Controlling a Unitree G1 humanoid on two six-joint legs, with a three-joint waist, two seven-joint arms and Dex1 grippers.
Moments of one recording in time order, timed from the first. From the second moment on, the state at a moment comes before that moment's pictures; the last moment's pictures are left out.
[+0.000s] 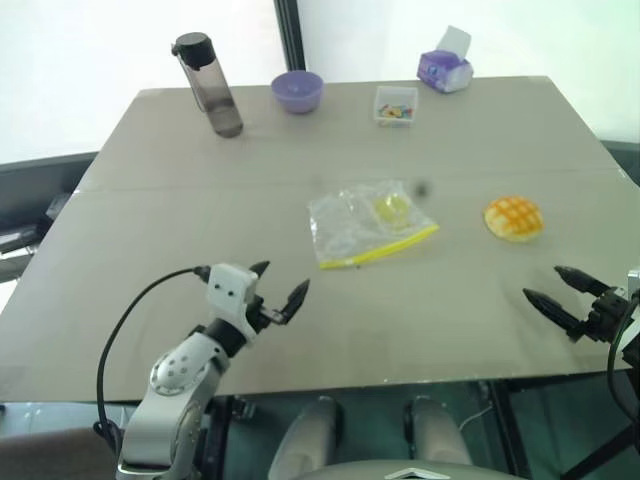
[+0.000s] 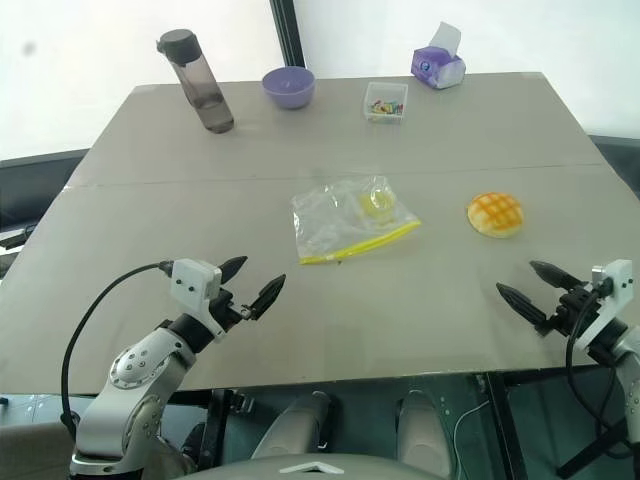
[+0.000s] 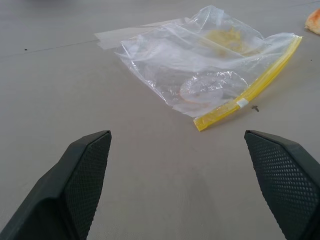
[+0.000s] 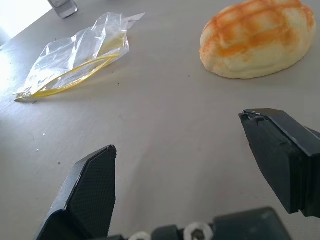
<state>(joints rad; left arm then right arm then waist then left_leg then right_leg) 0.19 0.38 0.09 -0.51 -0.32 0.37 -0.44 0.13 -0.68 -0.41 0.06 0.56 0.14 0.97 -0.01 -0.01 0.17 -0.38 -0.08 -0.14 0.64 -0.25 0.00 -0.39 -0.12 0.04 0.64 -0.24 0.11</state>
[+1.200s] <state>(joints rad) 0.14 0.38 0.07 -0.49 -0.32 0.40 -0.45 0.10 -0.68 -0.41 0.05 0.55 0.10 1.01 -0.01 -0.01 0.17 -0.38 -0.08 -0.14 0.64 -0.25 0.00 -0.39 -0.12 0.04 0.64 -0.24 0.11</state>
